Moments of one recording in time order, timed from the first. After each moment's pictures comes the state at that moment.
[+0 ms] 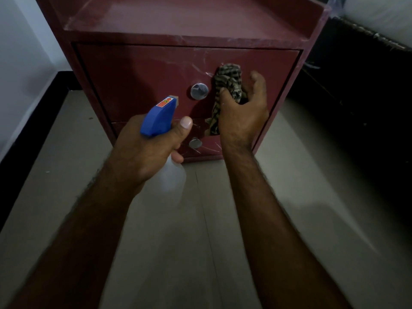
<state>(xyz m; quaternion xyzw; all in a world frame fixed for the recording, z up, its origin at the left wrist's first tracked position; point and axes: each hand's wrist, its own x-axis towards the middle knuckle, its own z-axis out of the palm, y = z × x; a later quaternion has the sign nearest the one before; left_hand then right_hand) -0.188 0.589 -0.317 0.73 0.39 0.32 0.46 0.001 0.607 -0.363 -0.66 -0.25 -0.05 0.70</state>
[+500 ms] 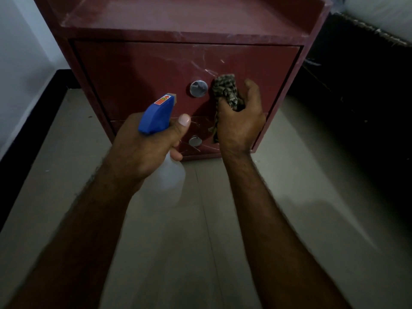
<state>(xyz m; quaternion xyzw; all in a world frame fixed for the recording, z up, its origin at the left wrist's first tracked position) -0.189 0.592 -0.320 0.73 0.39 0.32 0.46 0.001 0.602 -0.381 -0.69 -0.28 -0.06 0.67</state>
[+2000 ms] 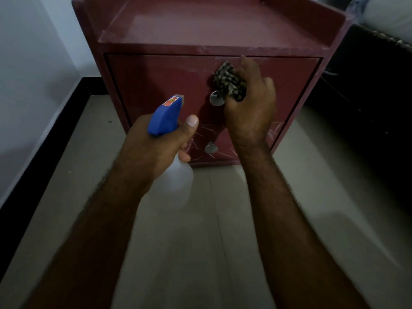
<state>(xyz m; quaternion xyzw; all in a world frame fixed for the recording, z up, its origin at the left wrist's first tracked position) -0.207 0.601 -0.312 0.72 0.40 0.35 0.45 -0.003 0.622 -0.346 -0.72 -0.41 -0.18 0.54</state>
